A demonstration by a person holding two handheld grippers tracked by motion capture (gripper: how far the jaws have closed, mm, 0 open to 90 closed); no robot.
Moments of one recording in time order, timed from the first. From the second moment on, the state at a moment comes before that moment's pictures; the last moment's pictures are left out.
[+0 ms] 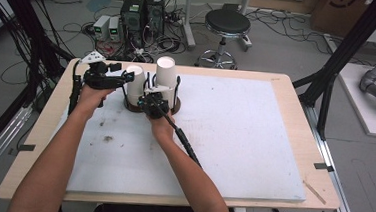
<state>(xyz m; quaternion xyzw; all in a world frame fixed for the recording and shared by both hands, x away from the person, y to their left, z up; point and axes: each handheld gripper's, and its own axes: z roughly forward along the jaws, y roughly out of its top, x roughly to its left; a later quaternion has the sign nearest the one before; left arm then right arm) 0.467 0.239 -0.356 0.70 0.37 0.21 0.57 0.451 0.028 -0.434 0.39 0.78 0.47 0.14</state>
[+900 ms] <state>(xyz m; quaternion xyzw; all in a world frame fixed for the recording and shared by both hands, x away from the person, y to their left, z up) 0.481 0.221 -0.352 0.72 0.38 0.22 0.54 0.451 0.028 -0.434 0.38 0.79 0.46 0.15</state>
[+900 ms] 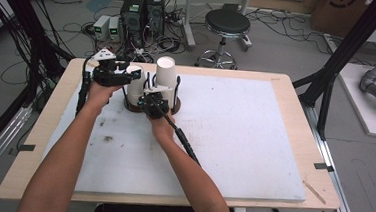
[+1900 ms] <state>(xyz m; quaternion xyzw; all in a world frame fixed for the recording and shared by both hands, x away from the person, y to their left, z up) 0.480 0.220 -0.340 0.73 0.39 0.20 0.52 0.451 0.033 -0.429 0.40 0.78 0.45 0.15</state>
